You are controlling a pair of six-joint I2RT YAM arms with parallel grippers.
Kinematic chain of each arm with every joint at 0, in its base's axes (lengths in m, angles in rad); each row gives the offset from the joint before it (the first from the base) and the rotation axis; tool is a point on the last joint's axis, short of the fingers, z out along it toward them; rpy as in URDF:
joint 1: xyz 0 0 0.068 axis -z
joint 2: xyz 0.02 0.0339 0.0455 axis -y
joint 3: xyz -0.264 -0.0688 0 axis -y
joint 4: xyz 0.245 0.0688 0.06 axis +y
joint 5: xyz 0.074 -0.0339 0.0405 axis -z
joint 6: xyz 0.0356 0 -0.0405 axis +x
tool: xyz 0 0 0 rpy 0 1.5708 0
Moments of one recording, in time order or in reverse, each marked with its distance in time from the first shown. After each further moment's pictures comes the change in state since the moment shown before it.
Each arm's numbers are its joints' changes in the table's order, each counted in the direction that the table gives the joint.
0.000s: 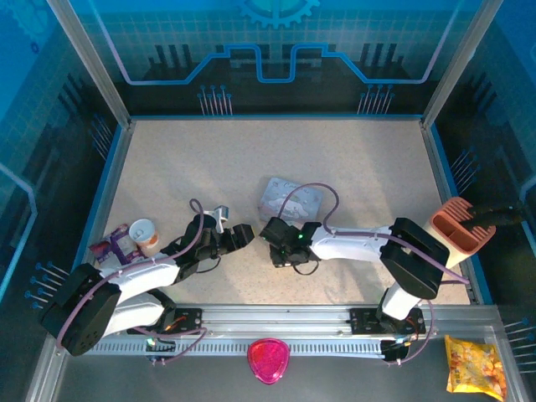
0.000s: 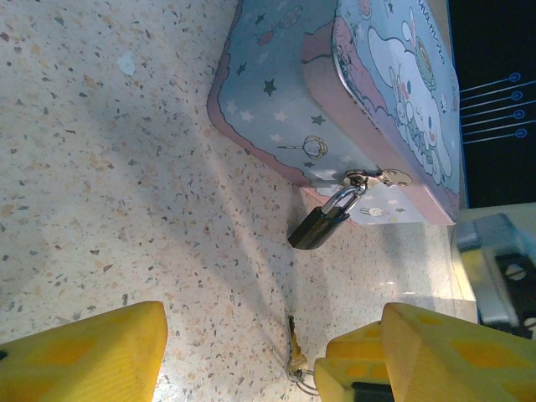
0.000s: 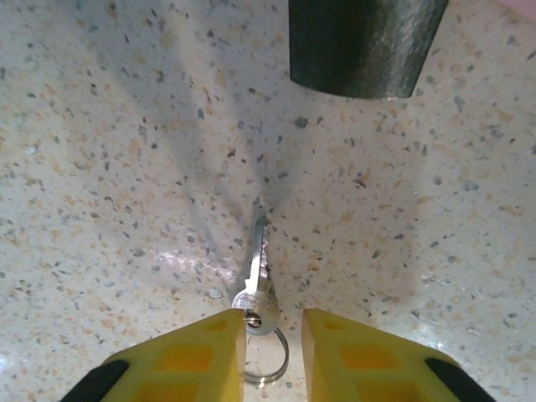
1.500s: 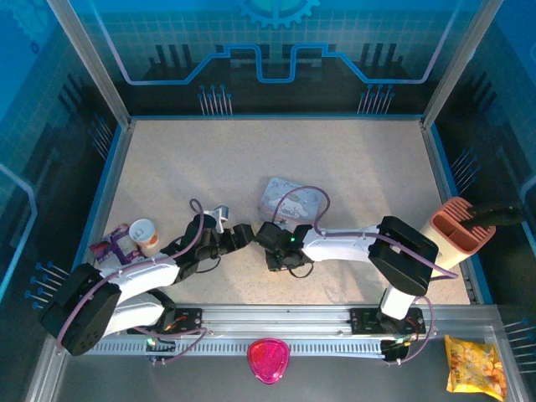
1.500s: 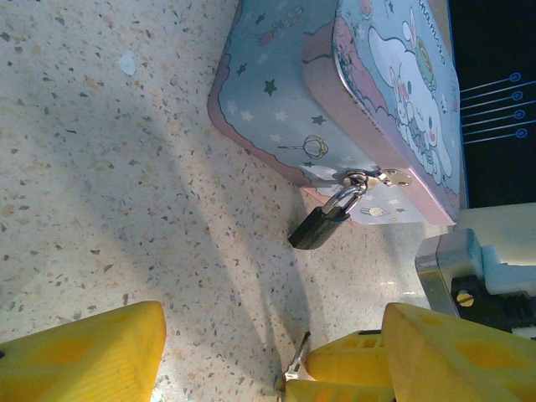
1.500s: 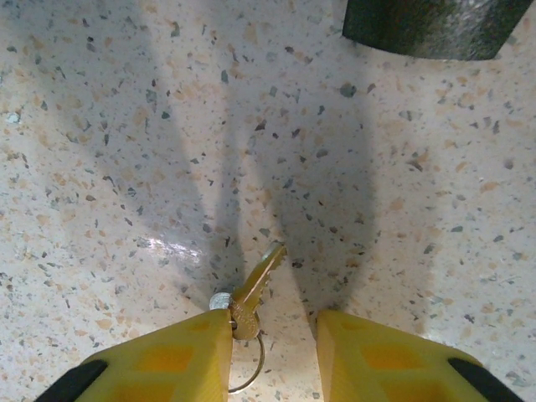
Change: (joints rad) left arm 0.000 0.000 0.000 0.000 0.000 0.000; right arm -0.034 -0.061 0.034 0.007 0.001 0.005
